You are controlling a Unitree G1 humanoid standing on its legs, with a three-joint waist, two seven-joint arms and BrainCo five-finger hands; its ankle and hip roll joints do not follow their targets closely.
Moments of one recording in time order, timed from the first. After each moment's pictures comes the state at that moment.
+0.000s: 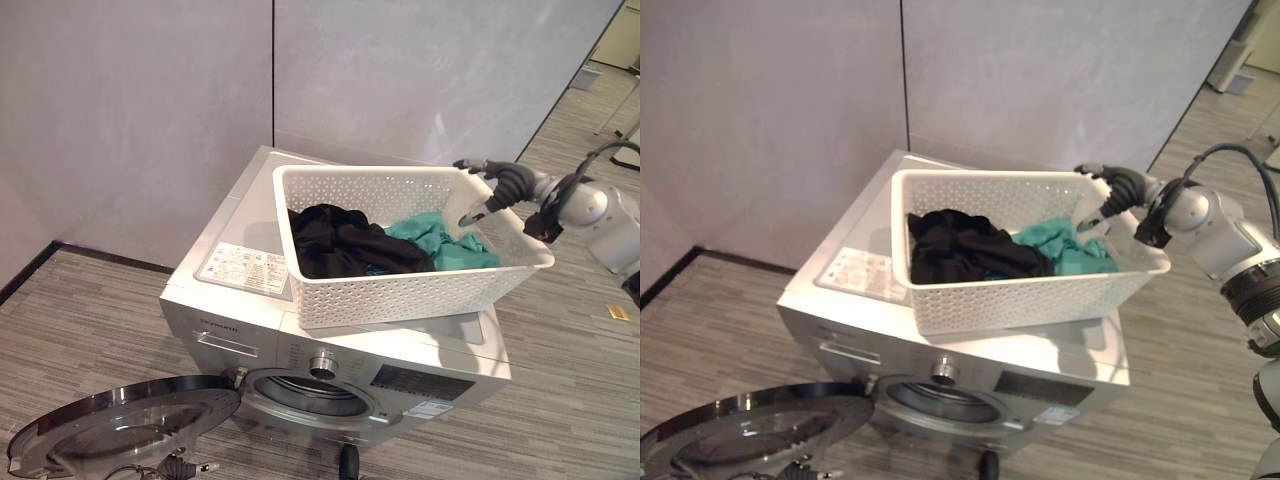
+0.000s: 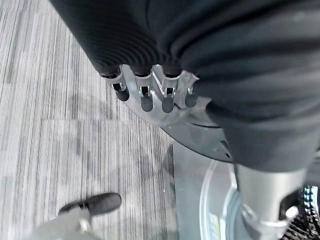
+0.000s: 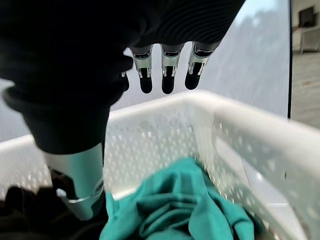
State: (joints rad) left arm -0.03 0.34 -0.17 1.29 -0.08 -0.09 0.02; right arm -1.03 -1.13 0.86 0.44 0.18 -0.02 0.32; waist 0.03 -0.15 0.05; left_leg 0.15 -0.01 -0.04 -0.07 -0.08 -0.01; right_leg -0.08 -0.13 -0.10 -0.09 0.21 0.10
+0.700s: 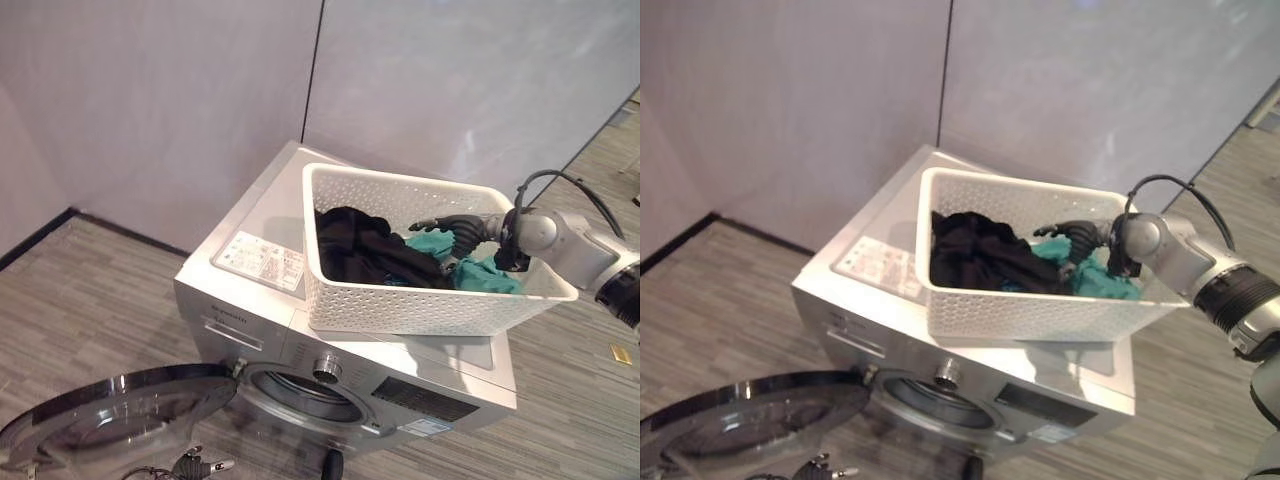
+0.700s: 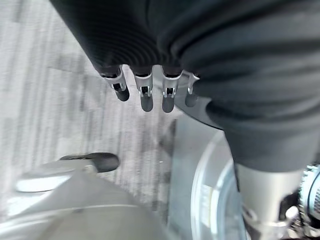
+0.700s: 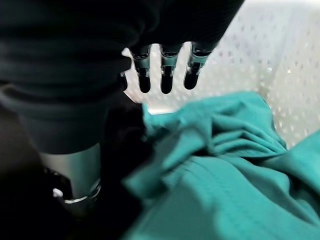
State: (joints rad) left arm -0.02 0.33 -0.18 1.27 -0.08 -0.11 0.00; right arm -1.03 -1.11 1.06 0.46 0.10 -0.04 0.44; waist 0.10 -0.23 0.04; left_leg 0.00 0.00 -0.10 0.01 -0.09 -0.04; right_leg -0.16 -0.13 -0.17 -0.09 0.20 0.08
